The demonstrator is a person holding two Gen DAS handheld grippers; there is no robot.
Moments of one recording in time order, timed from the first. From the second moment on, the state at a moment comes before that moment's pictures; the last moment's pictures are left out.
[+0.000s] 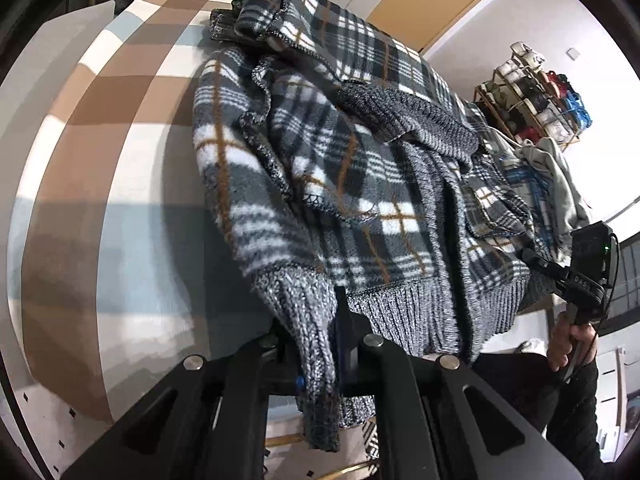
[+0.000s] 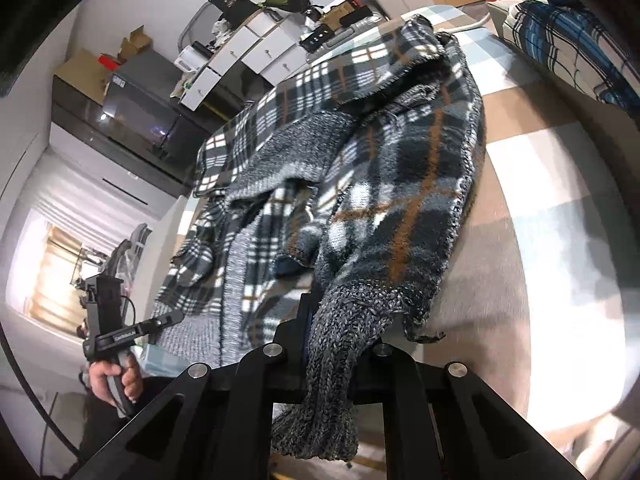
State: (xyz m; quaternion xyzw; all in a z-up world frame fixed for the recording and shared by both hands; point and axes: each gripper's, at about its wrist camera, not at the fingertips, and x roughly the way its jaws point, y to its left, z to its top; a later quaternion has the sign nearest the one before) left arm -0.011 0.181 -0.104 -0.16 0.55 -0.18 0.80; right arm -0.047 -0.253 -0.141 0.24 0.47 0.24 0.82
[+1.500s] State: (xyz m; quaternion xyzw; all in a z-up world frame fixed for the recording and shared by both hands) left arm 0.190 0.224 -0.063 -0.33 0.58 -0.23 0.71; right arm 0.177 -0.302 -0.126 0.48 0.56 0.22 0.64
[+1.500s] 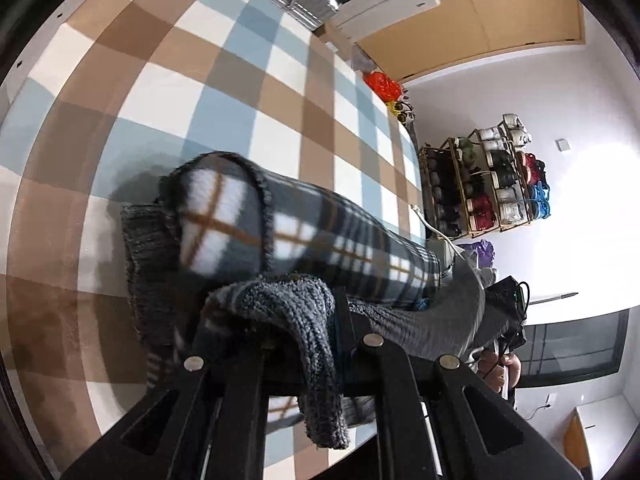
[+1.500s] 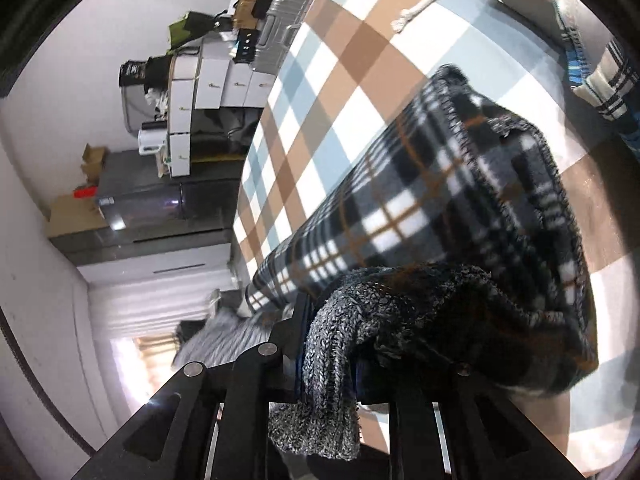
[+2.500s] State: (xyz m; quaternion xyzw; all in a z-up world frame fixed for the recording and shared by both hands) left arm 0.156 0.264 -0.019 -0.31 0.55 -0.16 0.76; right arm 0.115 -0.304 -0.038 0.22 0.43 0.23 0.85
